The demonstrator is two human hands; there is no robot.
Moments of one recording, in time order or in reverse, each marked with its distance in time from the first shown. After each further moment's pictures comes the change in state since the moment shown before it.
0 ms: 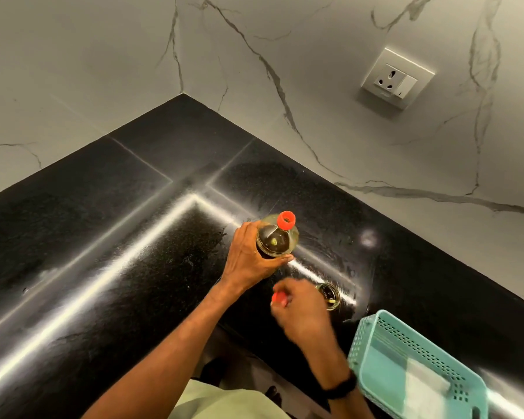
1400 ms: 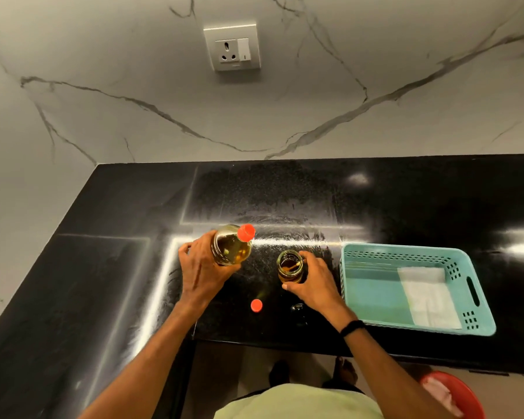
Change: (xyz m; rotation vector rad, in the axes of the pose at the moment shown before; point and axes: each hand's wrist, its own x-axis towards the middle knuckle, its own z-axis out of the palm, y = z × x) left_hand 0.008 0.021 0.003 0.482 -0.202 0.314; right_hand 0.022 0.147 0.041 0.547 0.214 0.218
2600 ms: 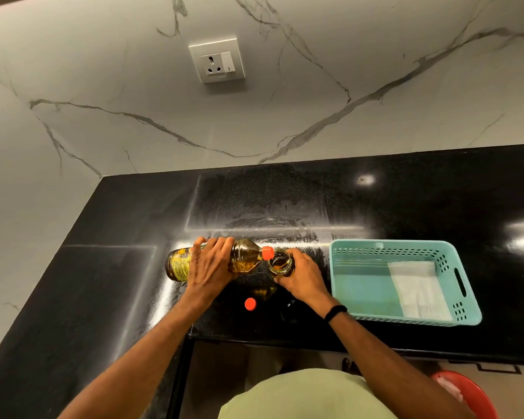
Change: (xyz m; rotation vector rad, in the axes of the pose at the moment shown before) left_hand 0.001 0.026 0.007 0.548 -0.259 0.312; right_hand 0.014 0.009 0.006 0.037 0.041 -0.117
